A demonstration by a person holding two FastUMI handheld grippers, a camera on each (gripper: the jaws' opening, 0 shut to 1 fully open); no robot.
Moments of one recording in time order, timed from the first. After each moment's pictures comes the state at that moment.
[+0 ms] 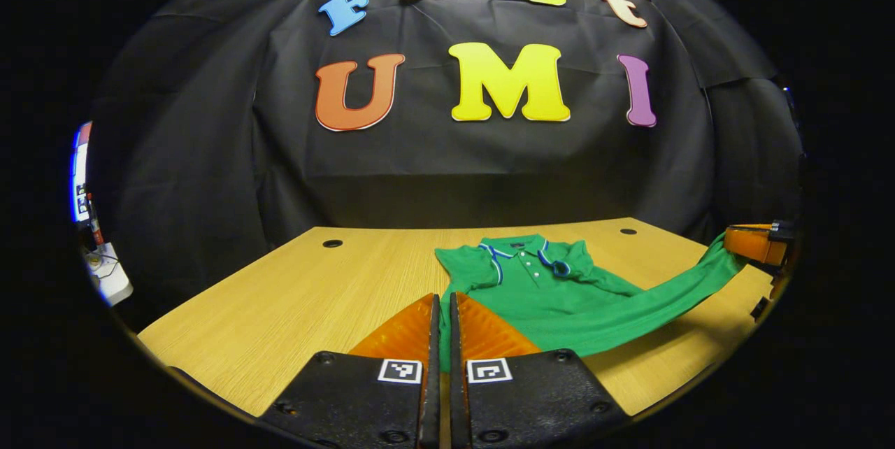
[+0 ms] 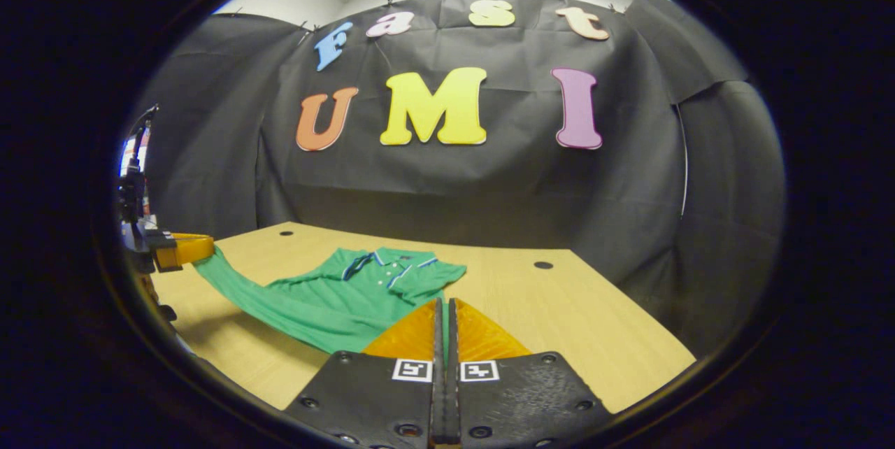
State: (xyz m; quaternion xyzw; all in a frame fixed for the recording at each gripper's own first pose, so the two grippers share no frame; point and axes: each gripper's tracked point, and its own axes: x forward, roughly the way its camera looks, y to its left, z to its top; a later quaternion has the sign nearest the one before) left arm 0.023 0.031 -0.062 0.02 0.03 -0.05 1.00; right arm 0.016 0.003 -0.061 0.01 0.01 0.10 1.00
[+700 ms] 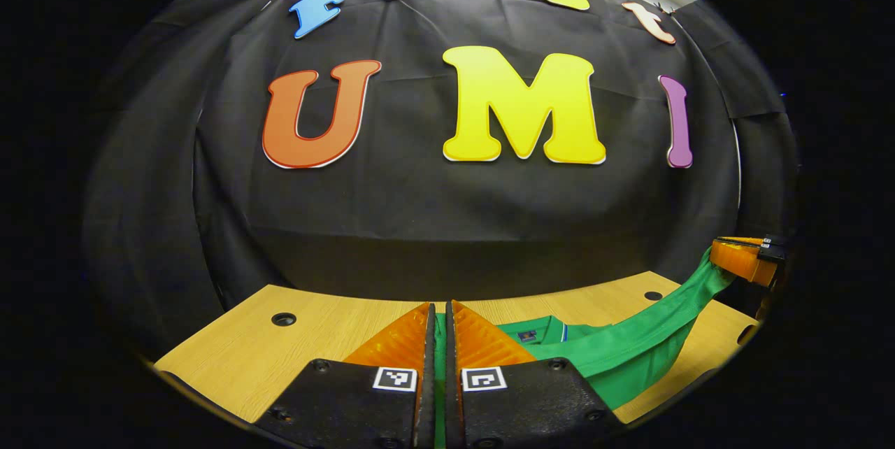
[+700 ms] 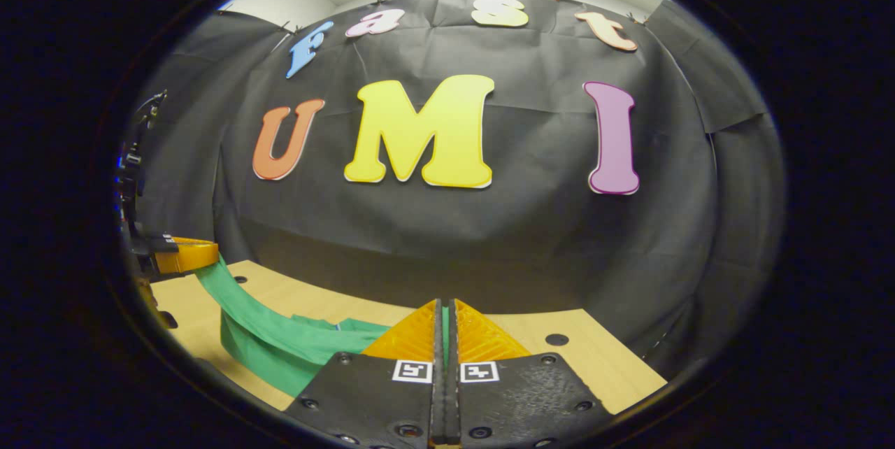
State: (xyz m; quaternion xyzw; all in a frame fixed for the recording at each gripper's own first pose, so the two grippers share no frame) left arm 0.230 0.006 0.030 0.03 0.01 -0.06 1.00; right arm 0.222 0.047 0.056 0.01 -0.03 0.06 1.00
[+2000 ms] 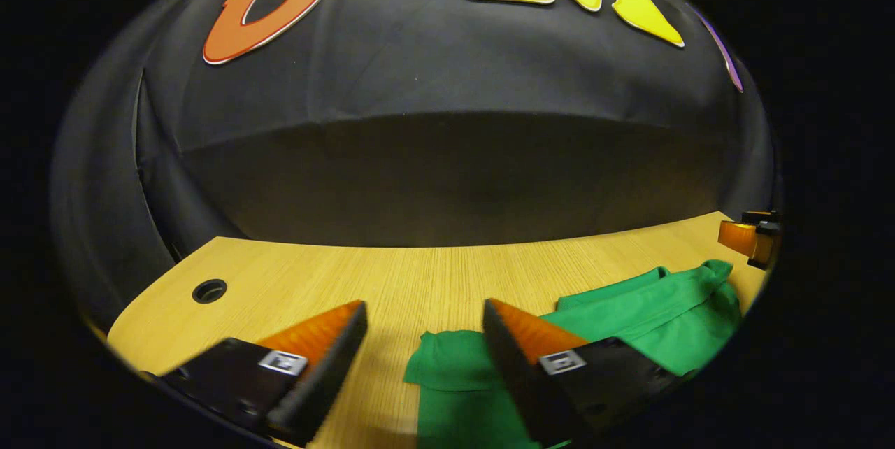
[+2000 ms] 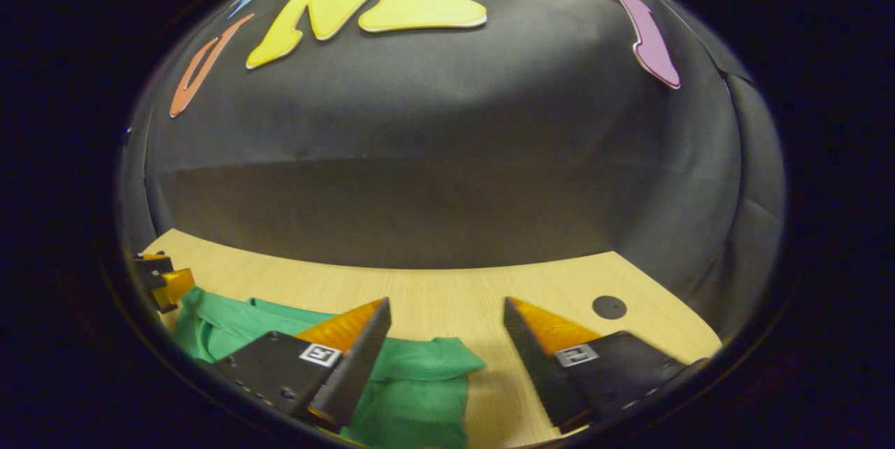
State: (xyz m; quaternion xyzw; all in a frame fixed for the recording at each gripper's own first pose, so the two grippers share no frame) left arm 0.401 0.027 -0.131 0.06 0.14 -0.02 0.99; right arm 0.419 0.058 -0.082 0.01 0.12 -0.02 0.99
